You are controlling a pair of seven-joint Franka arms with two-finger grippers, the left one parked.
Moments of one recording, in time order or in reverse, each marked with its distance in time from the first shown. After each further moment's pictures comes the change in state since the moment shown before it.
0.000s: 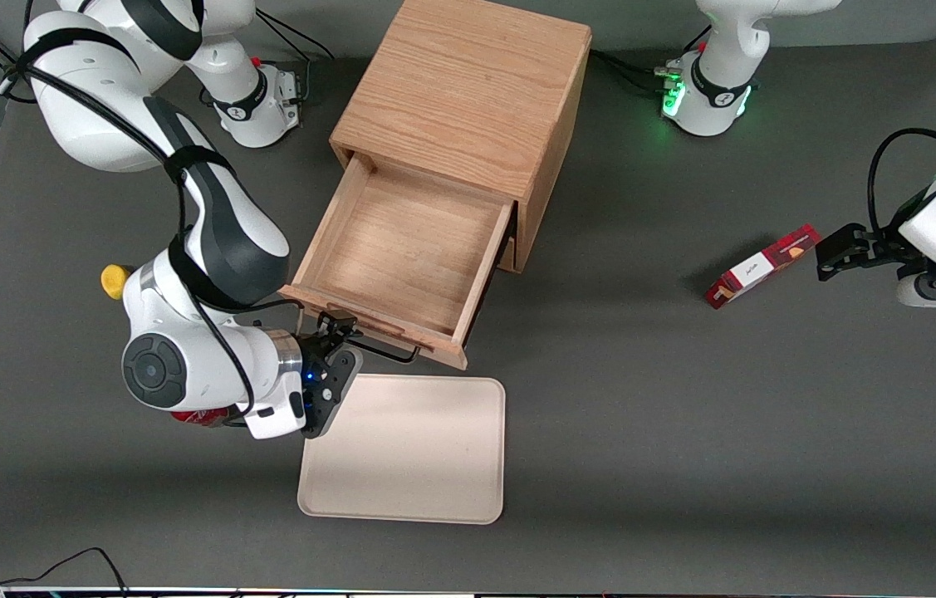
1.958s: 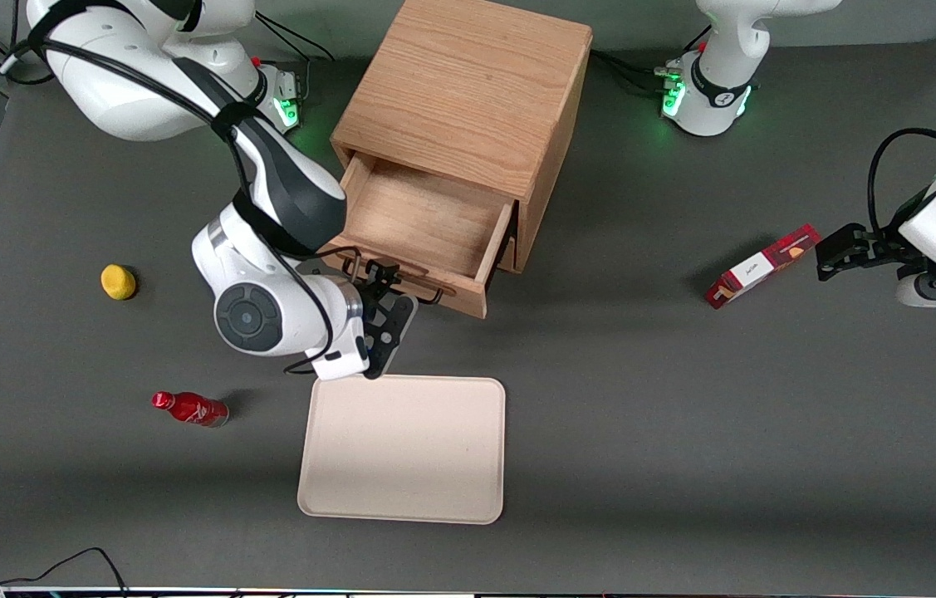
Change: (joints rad) arm 0.001 -0.153 0.094 -0.305 0.022 0.053 0.123
